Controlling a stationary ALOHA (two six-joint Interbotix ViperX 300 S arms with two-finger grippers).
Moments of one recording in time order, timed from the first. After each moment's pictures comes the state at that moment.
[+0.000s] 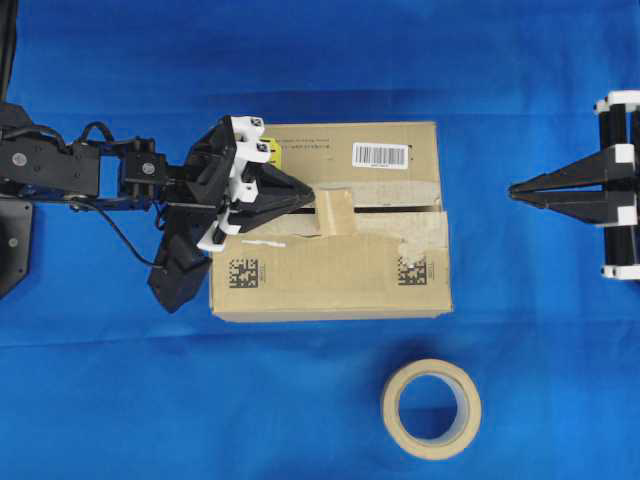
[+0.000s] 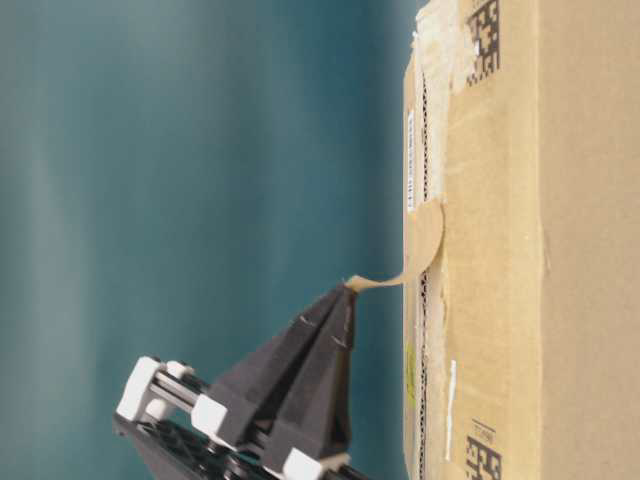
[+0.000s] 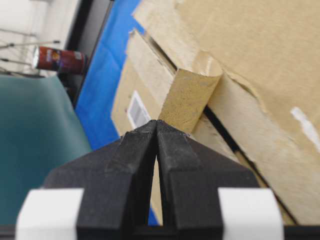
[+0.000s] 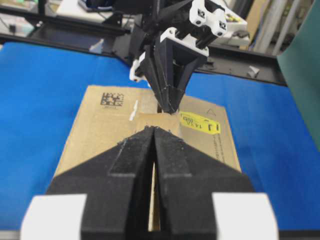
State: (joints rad) left arm 0.04 -0.16 0.81 -0.04 -0.26 1.22; right arm 0.02 -0.87 1.15 0.00 -0.24 -0.01
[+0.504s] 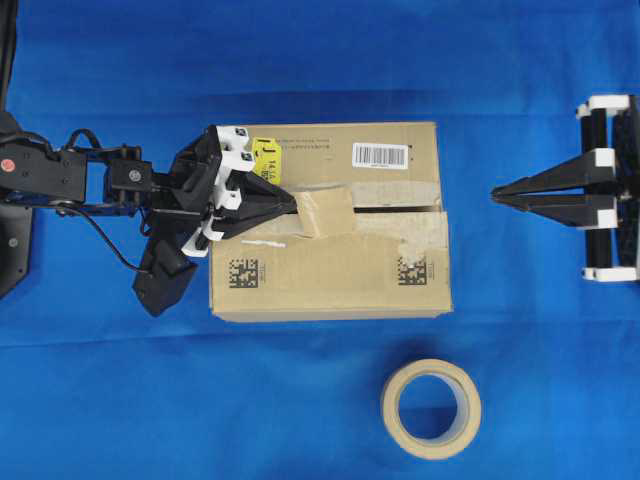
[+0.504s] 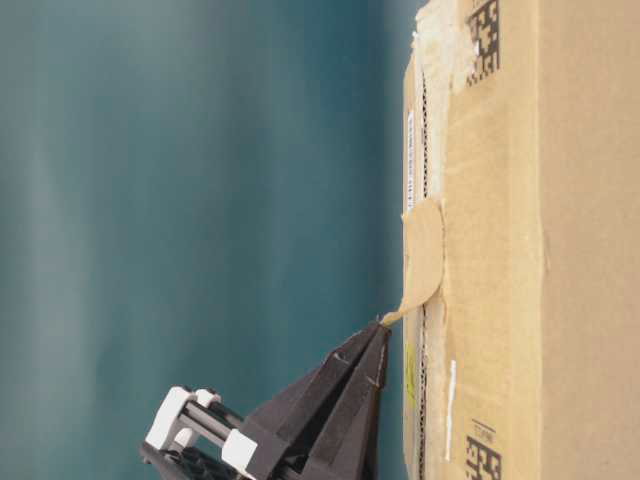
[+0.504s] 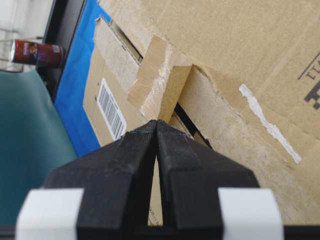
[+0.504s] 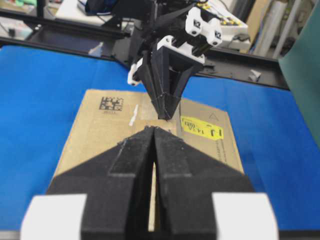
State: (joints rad) left arm 0.04 -0.18 0.87 -0.04 -0.26 1.22; right arm 0.02 -0.76 1.15 0.00 -0.37 0.00
